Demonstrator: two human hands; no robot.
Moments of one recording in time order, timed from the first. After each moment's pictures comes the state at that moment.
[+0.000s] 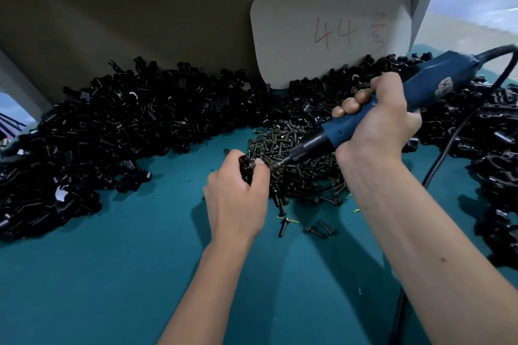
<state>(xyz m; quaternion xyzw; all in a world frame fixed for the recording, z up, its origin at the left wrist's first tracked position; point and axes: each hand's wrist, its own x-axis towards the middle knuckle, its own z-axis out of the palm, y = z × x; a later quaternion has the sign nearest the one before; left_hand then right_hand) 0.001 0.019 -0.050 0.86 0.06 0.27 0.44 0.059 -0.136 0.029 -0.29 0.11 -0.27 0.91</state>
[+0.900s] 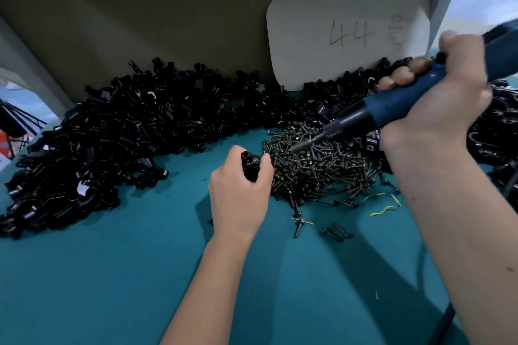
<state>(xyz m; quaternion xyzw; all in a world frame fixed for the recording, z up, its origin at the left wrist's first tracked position) 0.010 0.039 -0.053 0.85 0.06 0.29 0.43 0.056 -0.158 0.058 -0.29 0.03 -0.29 0.91</state>
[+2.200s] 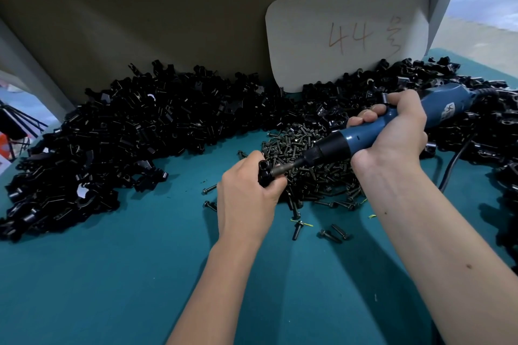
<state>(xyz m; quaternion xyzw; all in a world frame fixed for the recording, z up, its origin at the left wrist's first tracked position) 0.005 0.032 -0.049 0.90 0.00 0.27 0.36 0.063 -0.142 0.021 -0.23 0.19 -0.18 0.94</state>
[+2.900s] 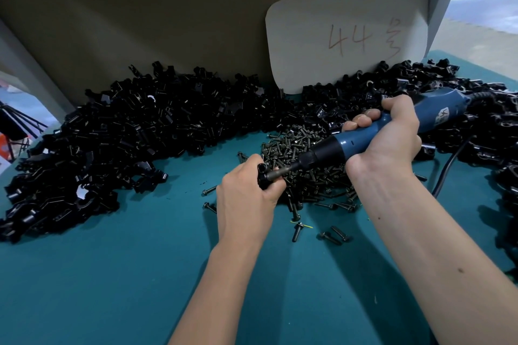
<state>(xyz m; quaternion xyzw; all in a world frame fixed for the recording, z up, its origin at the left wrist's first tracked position) 0.003 0.029 -0.049 0.90 0.05 0.24 0.36 0.062 -0.134 0.018 -0.23 0.19 -0.19 0.94</state>
